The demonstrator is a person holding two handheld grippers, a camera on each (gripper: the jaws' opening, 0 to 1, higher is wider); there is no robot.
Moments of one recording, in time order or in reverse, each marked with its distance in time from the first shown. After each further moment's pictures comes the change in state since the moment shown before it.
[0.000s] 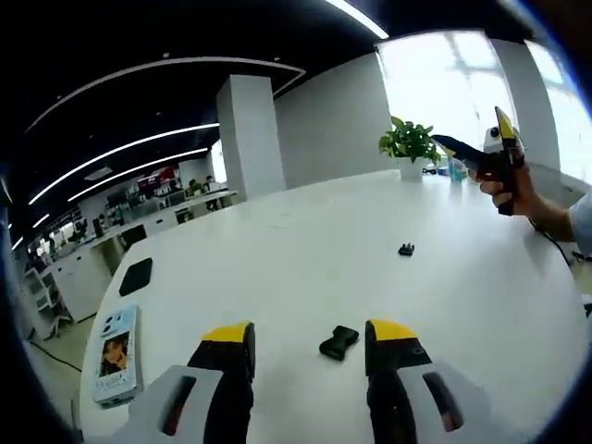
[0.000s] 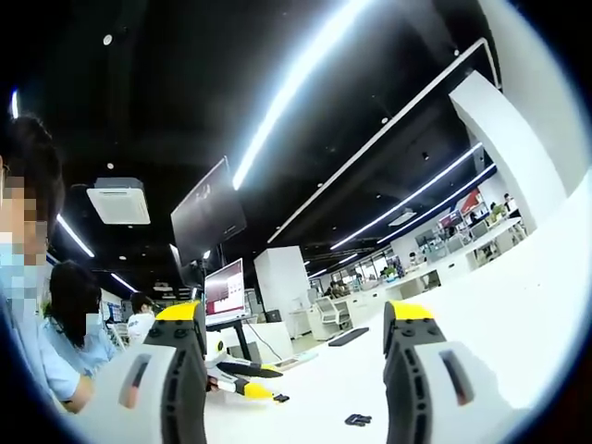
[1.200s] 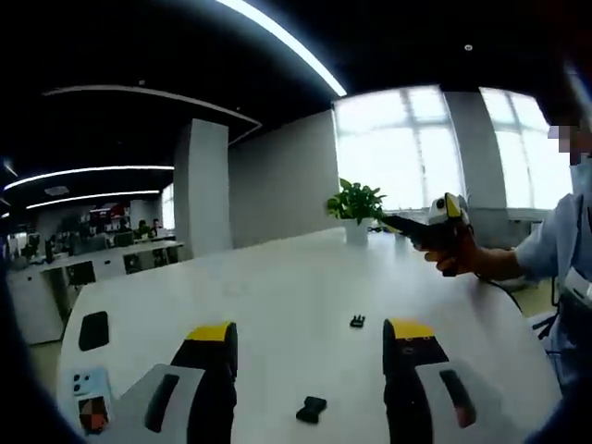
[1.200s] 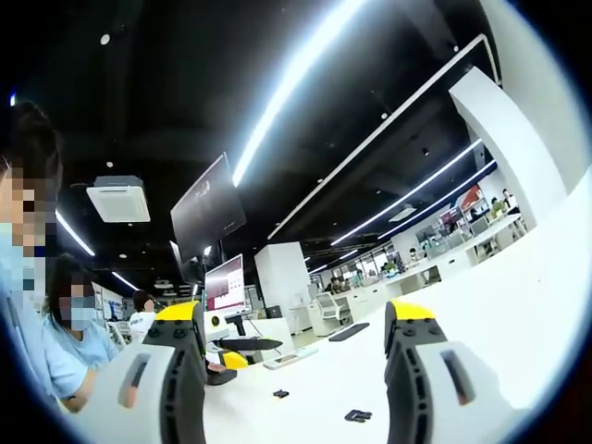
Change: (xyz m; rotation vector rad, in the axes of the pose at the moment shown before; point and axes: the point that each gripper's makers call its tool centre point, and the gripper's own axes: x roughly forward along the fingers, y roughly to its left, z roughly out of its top) left arm -0.018 -0.011 0.065 -0.017 -0.267 -0.268; right arm -0.002 0.008 -0.014 -0.004 0.026 0.001
